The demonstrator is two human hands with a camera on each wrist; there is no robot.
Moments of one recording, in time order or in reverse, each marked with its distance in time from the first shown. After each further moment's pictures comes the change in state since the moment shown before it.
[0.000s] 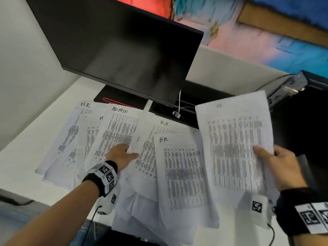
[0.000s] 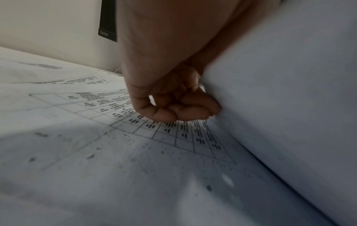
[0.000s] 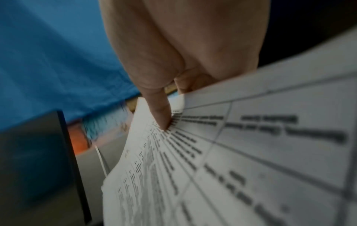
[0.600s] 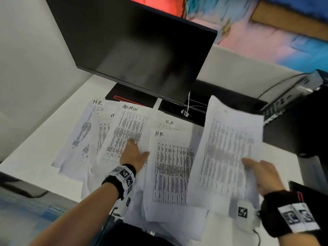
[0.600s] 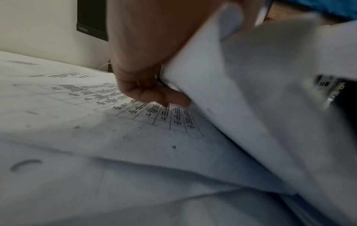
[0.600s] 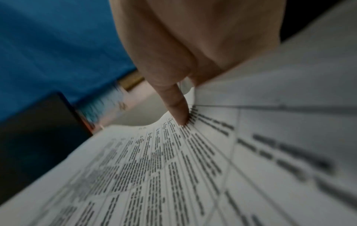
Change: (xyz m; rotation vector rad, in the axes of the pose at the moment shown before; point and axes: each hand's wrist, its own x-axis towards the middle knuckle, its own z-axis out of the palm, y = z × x) left_hand -0.025 0.009 0.017 -0.054 0.161 -0.014; right_hand -0.035 0.011 0.048 0.106 -0.056 0.284
